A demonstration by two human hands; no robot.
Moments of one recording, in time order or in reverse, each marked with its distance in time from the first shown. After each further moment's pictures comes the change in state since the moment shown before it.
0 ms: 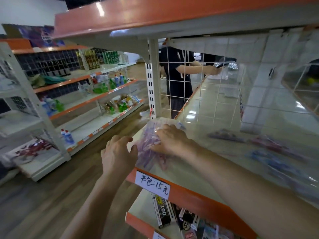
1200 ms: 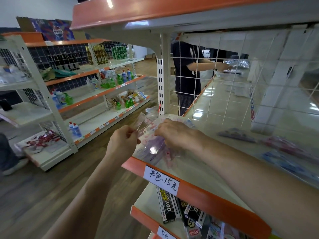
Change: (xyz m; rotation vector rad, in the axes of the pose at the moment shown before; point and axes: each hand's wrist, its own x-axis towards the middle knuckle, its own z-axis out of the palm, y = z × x) left_hand 0.020 -0.009 -0.017 -0.430 -0.094 -0.093; right_hand 0.004 -0.012 -0.017 -0.223 -0.077 -0.324
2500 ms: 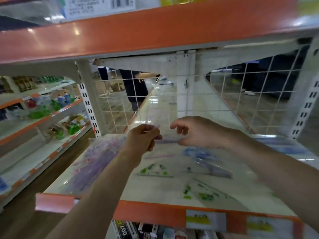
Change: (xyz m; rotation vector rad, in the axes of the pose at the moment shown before) left_hand -0.052 0.159 0.130 -0.612 -0.558 0.059; right_hand -0.222 0.107 -0.061 0.387 0.153 0.547
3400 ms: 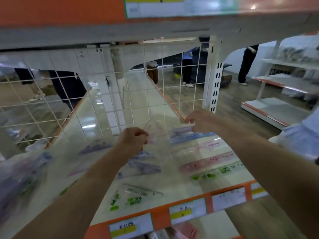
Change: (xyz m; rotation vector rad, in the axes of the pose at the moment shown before) left_hand 0.019 -0.017 0.157 0.430 -0.297 0.046; right_hand -0.092 0.199 -0.047 -0.253 0.034 0.571
